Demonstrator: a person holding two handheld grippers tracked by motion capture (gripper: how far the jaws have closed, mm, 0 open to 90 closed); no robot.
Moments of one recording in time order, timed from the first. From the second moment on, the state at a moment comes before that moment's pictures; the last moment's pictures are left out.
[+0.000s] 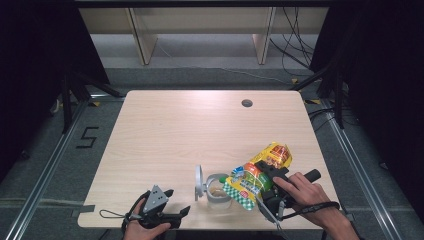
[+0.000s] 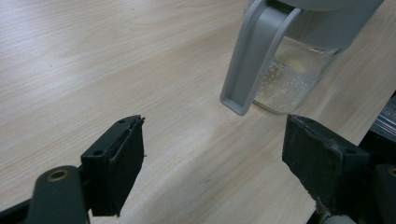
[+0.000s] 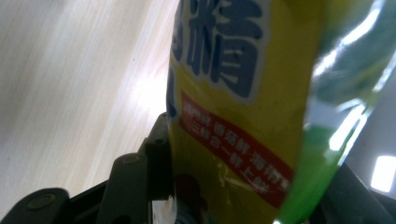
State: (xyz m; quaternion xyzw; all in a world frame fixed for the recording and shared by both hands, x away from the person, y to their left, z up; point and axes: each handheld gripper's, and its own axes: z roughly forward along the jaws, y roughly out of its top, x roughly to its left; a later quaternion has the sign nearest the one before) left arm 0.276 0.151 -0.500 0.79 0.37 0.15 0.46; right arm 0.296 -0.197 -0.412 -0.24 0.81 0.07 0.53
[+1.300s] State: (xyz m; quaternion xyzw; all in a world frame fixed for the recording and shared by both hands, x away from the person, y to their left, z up) left arm 0.276 0.151 -0.502 0.79 0.38 0.15 0.45; right arm 0.280 -0.162 -0.402 -0.37 0.74 -0.10 0.54
